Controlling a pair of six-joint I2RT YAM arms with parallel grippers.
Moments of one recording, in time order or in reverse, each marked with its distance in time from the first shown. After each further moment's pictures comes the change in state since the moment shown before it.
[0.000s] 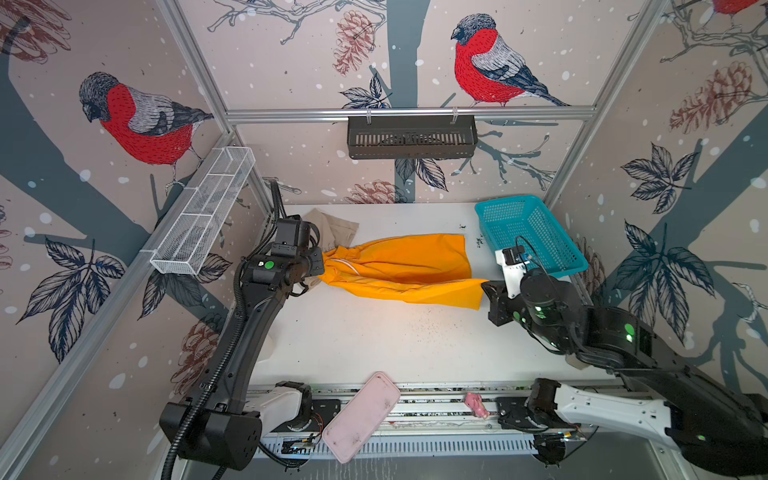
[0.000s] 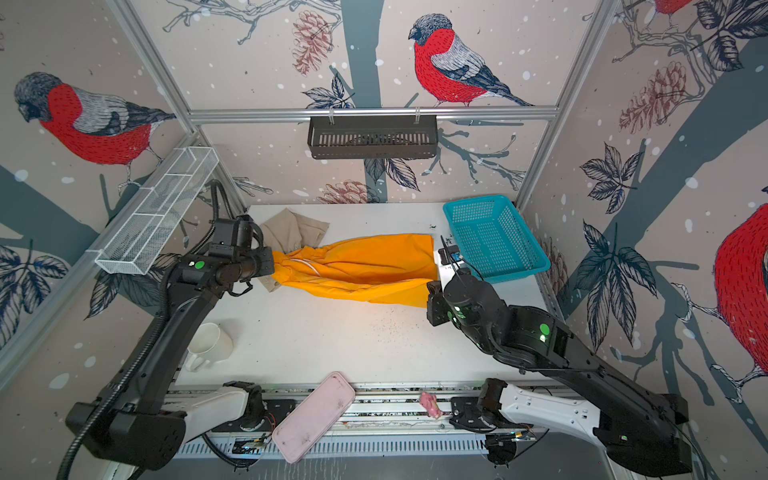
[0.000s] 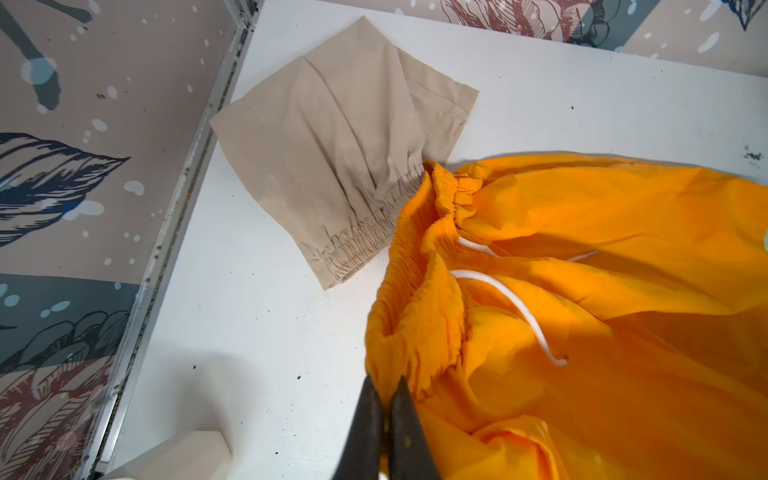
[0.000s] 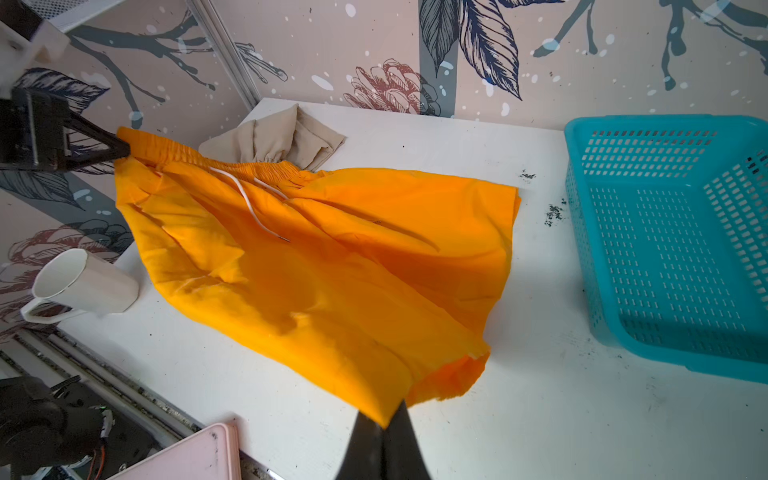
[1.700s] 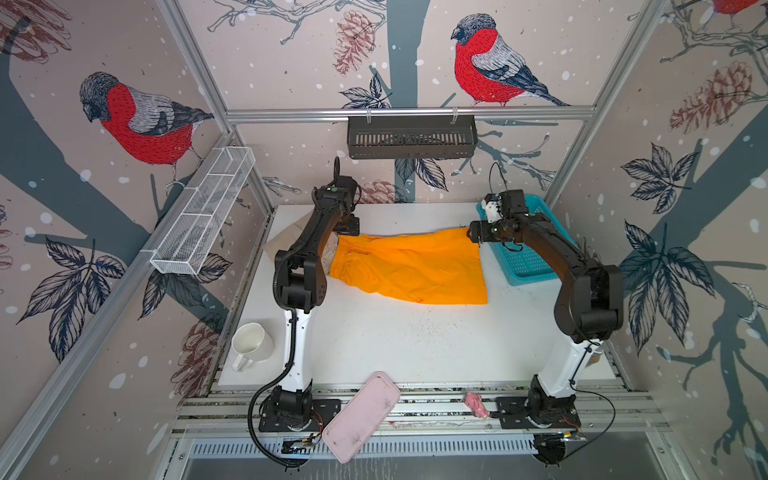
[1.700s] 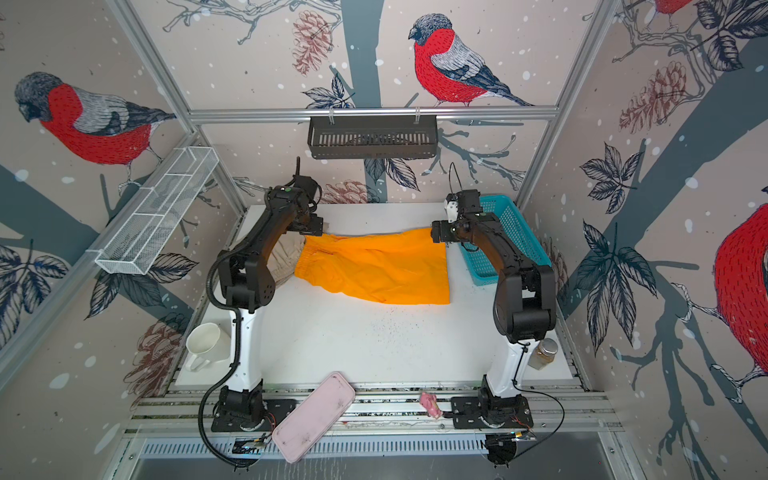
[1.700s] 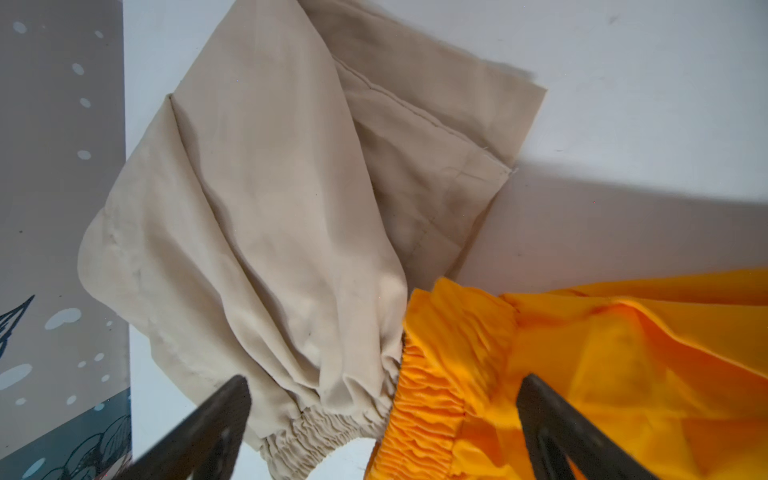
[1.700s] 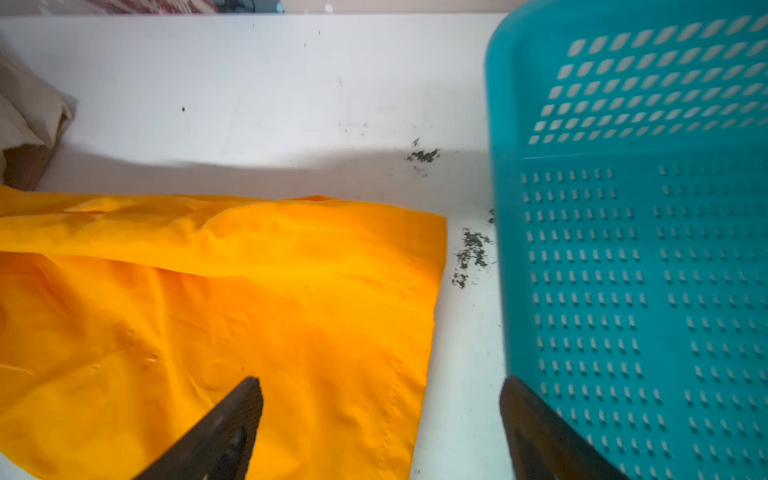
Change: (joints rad) left arm 0.004 1.097 0.988 -0.240 -0.097 0.070; right arm -0.970 0.984 0.304 0.391 -0.660 -0.465
